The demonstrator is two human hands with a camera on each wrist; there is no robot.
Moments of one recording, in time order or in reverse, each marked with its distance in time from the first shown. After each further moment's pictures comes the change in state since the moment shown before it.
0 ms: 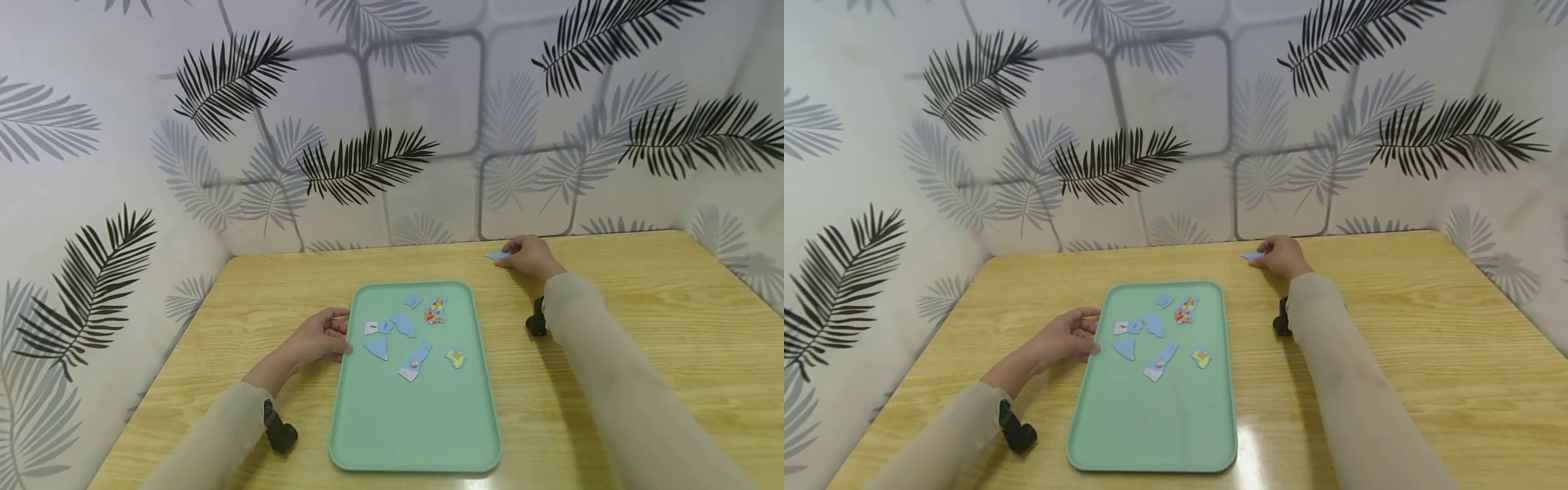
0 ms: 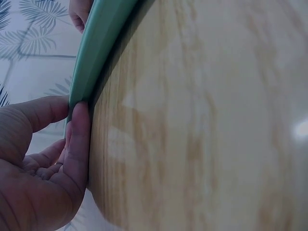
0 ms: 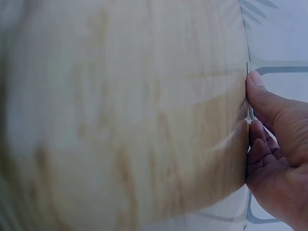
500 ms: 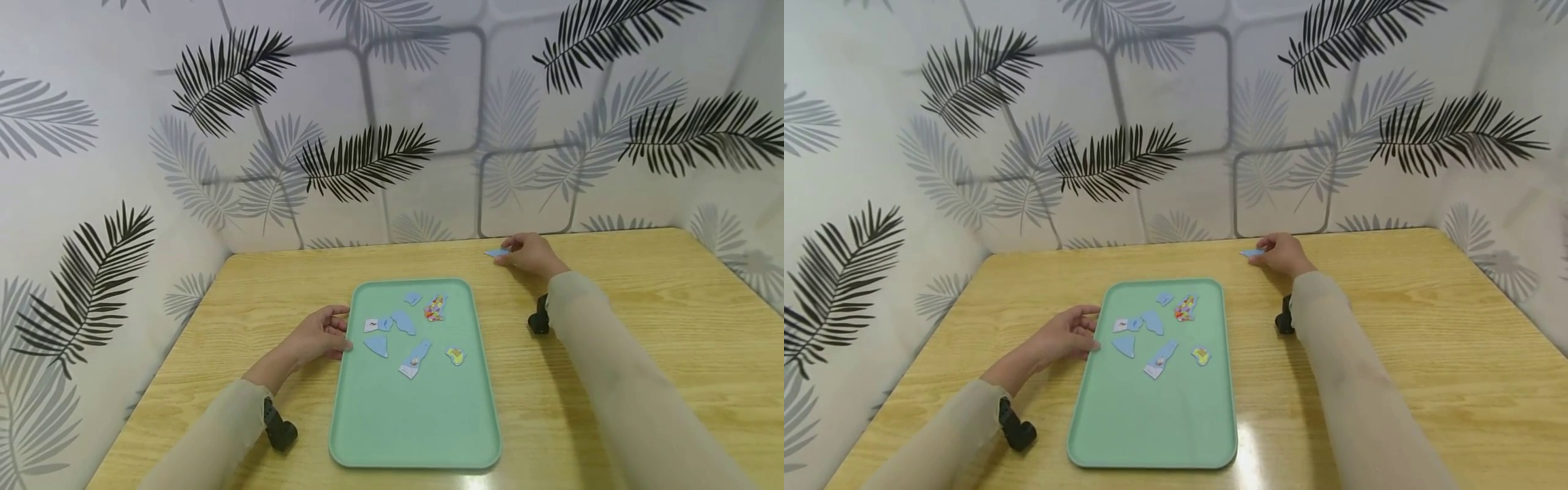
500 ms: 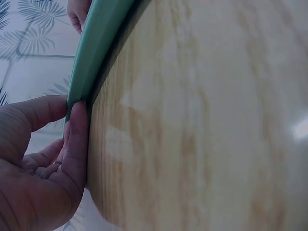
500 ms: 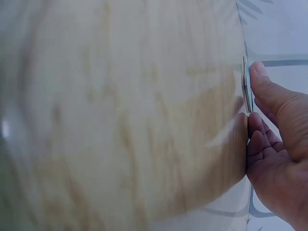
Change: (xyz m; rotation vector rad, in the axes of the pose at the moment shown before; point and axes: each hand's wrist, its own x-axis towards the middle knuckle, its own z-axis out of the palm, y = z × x) left_hand 0.000 -0.002 0.000 0.010 0.003 0.019; right_hand -0.006 -0.003 -0.004 0.032 -0.033 -0.006
